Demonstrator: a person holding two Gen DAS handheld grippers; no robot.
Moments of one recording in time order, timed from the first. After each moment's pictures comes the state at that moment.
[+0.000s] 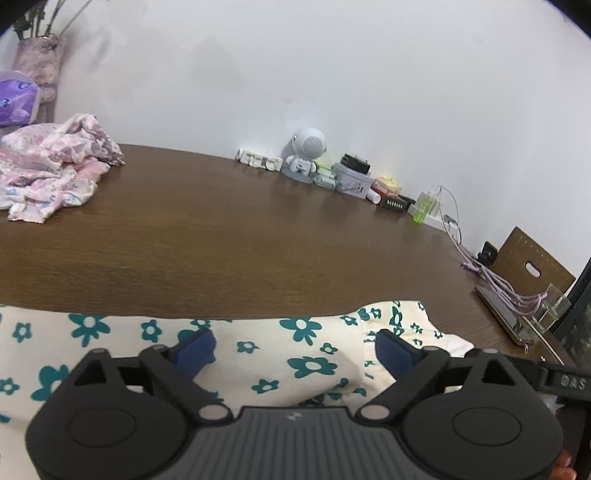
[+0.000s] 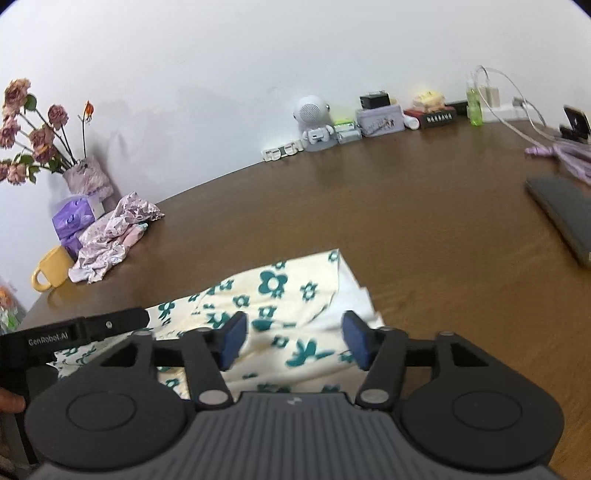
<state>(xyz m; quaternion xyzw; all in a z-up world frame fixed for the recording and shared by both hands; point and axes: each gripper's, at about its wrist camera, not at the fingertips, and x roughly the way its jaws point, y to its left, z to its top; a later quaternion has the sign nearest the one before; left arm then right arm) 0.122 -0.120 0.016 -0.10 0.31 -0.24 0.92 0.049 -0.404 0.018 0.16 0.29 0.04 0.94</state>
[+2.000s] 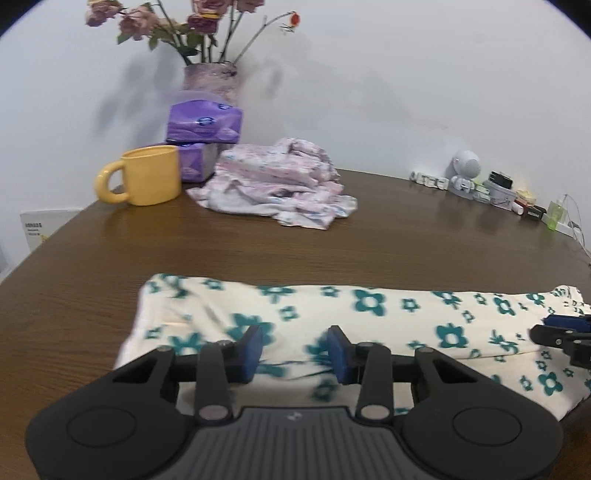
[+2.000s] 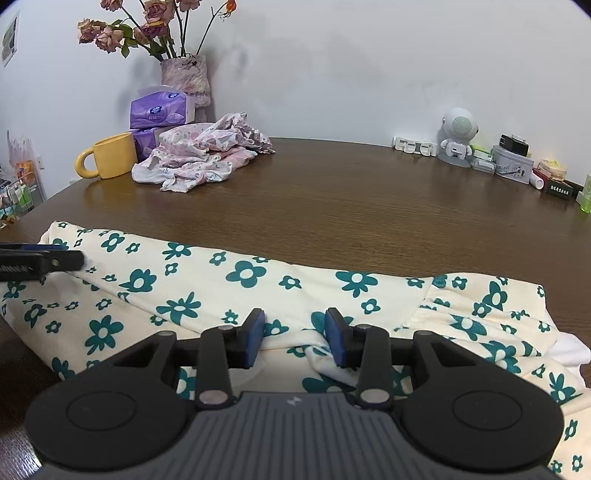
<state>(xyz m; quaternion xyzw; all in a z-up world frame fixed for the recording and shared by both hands) 0.075 0.083 0.015 -0.03 0.30 -0.03 0.95 0.084 -0.217 -0.001 -0.03 0.31 0.12 0.94</state>
